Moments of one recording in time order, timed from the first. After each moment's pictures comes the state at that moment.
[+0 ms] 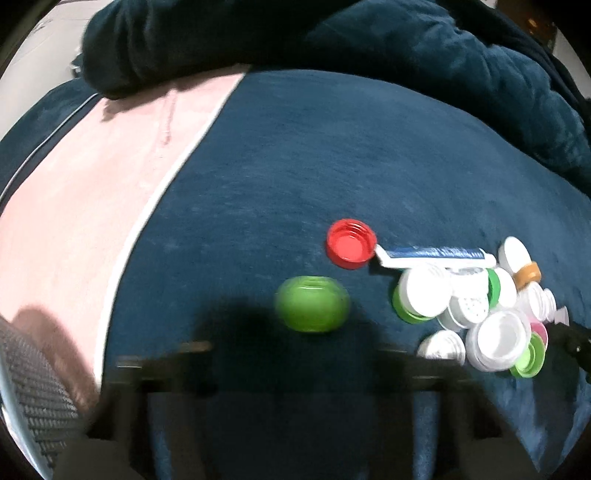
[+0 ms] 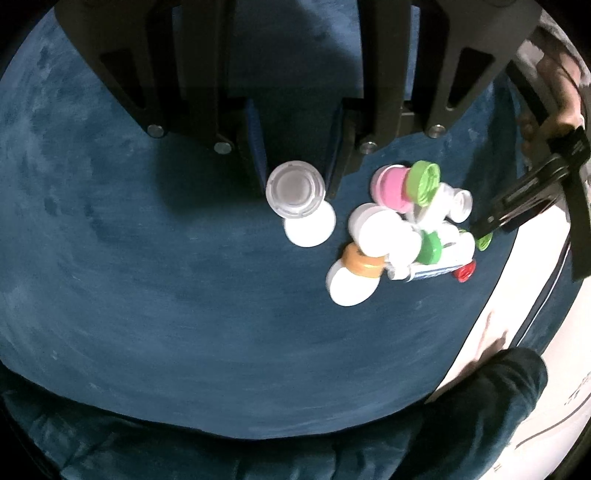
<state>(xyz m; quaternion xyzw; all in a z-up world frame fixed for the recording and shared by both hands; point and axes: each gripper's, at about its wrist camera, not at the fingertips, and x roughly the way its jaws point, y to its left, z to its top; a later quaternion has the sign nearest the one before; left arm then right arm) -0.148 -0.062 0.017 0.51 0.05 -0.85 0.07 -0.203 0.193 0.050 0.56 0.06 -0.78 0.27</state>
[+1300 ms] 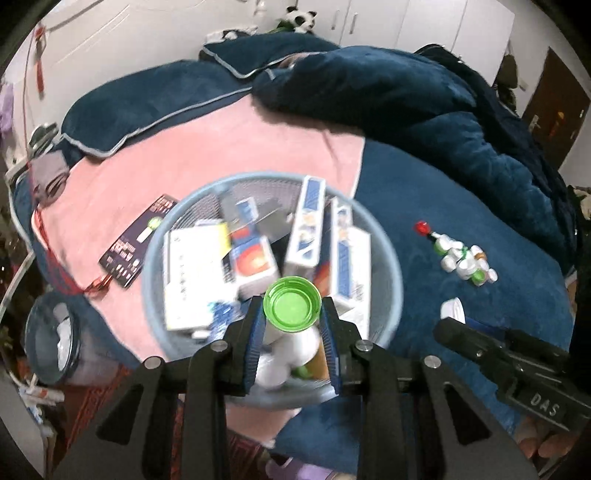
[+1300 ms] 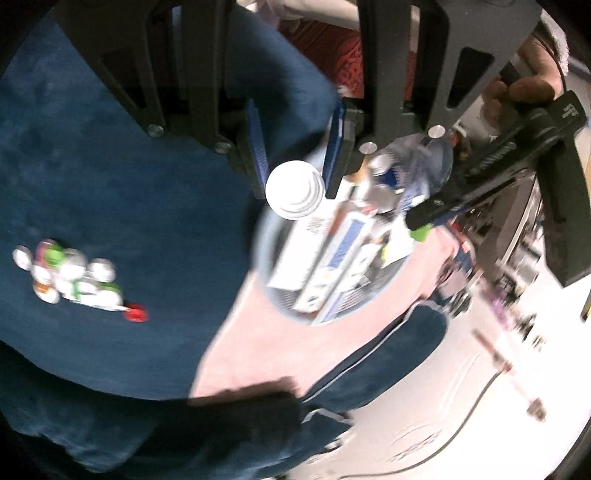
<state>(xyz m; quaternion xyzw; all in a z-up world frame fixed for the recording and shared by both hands) 0.147 -0.217 0.160 0.43 0.17 -0.87 0.15 0.057 0.030 0.143 0.49 0.05 -0.70 0.52</state>
